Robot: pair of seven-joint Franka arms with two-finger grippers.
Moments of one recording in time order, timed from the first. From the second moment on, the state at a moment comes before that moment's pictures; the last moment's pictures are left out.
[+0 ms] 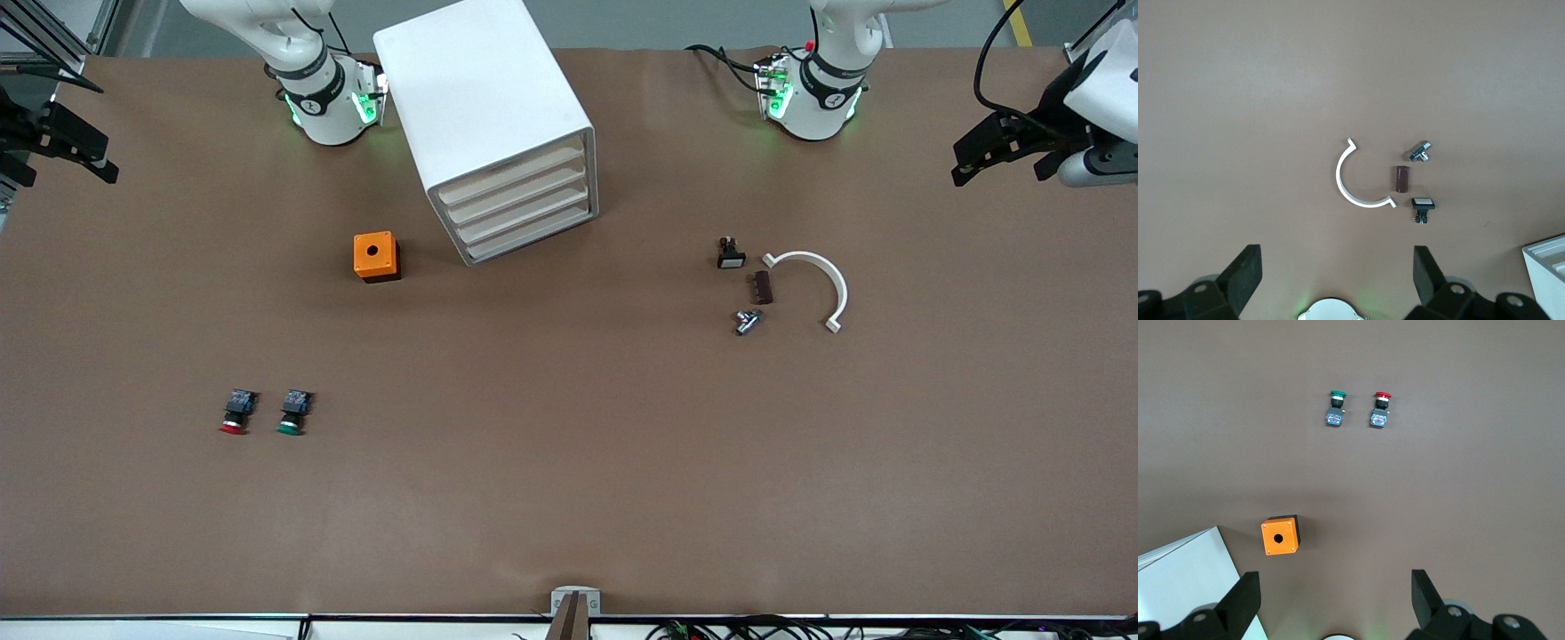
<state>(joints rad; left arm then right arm) 0.06 -0.14 -0.15 -1.65 -0.01 1.47 -0.14 0.04 -0.18 -0.09 -1.65 0.00 1.48 -0.08</state>
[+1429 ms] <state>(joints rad) -0.07 0.34 -0.21 -1.50 0.04 1.49 -0.69 0.04 -0.13 -0.09 -1.66 0.00 1.48 -0.08</state>
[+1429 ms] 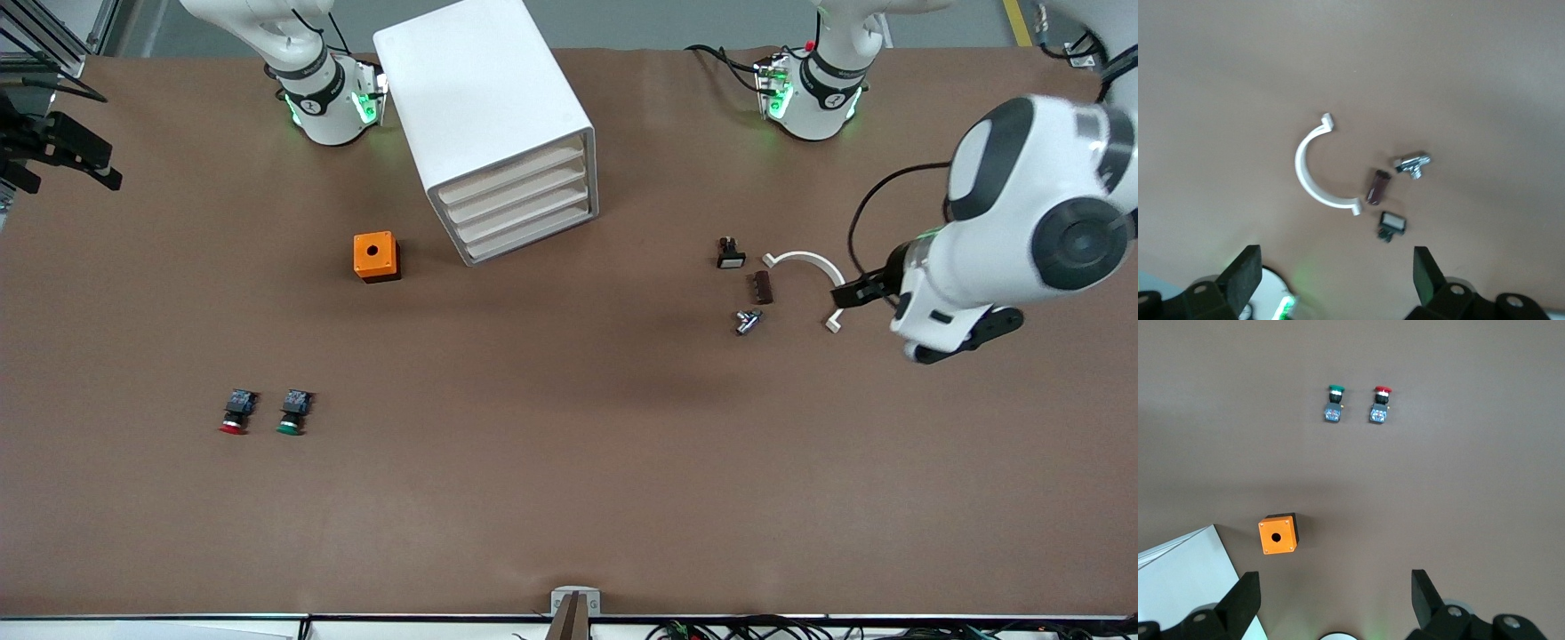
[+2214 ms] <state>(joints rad) -0.37 0.62 -0.21 -1.47 -0.07 1.53 -1.61 -0.03 0.23 -0.10 -1.62 -0.04 1.67 -0.08</state>
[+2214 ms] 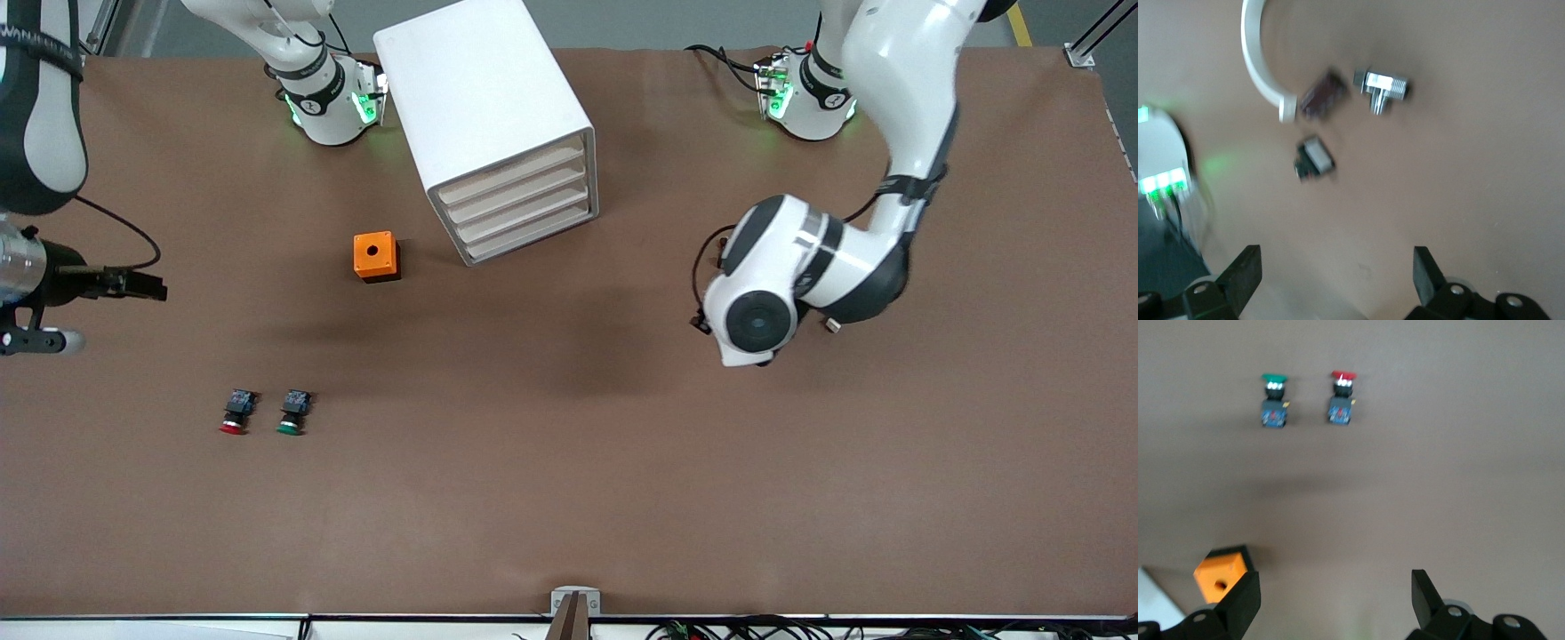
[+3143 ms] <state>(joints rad) -0.50 0.80 -0.21 -1.45 -0.80 1.60 -2.35 -0.10 0.59 -0.10 -1.76 0.11 2.36 0.03</state>
